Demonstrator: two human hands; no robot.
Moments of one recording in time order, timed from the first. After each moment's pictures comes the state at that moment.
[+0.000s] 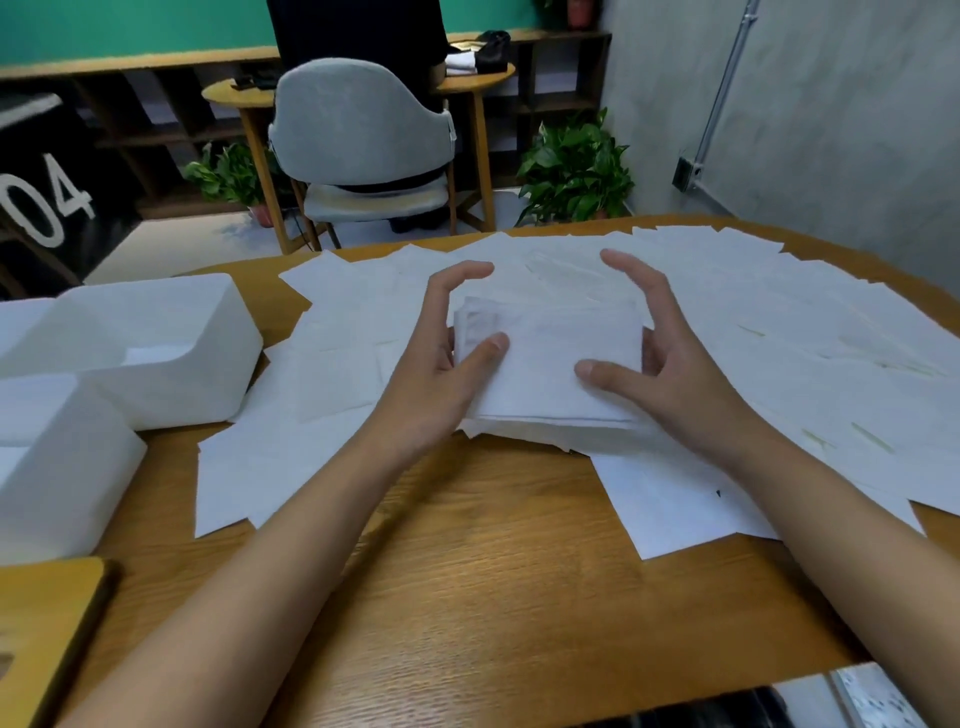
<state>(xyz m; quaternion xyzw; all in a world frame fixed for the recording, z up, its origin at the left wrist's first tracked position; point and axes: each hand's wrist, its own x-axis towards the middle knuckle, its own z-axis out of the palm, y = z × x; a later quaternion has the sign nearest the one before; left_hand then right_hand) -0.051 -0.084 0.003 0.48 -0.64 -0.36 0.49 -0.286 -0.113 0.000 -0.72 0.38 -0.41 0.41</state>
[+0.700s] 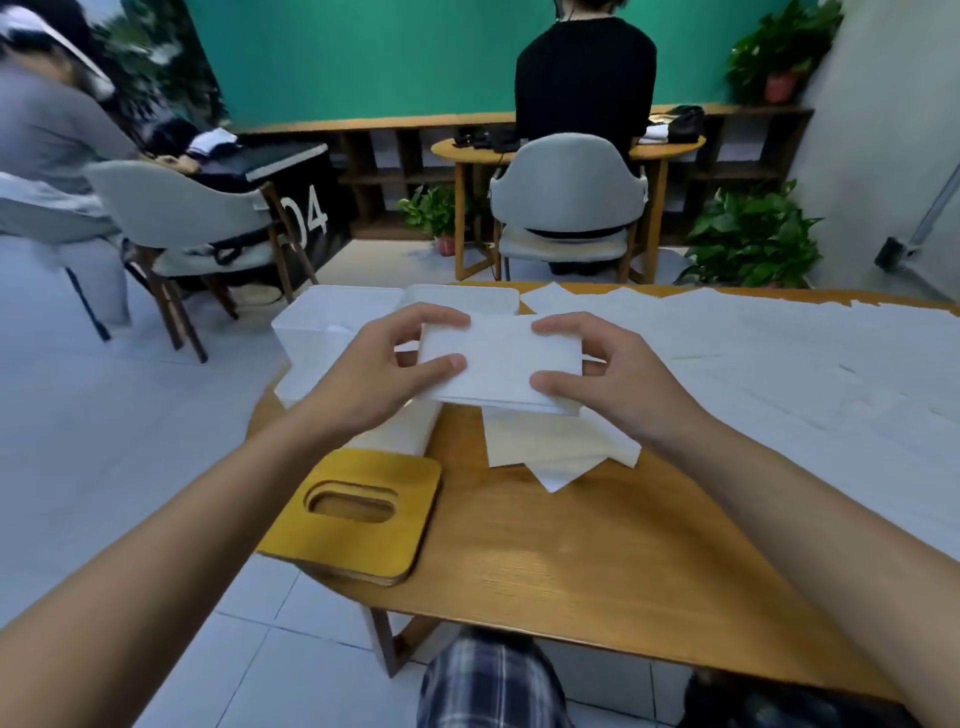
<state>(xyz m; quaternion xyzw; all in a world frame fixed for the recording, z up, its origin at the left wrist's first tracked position) 0.190 0.075 0.073 0.60 -0.61 -0.24 0.46 -0.053 -0.030 0.057 -0.76 0.30 -0.34 0.47</state>
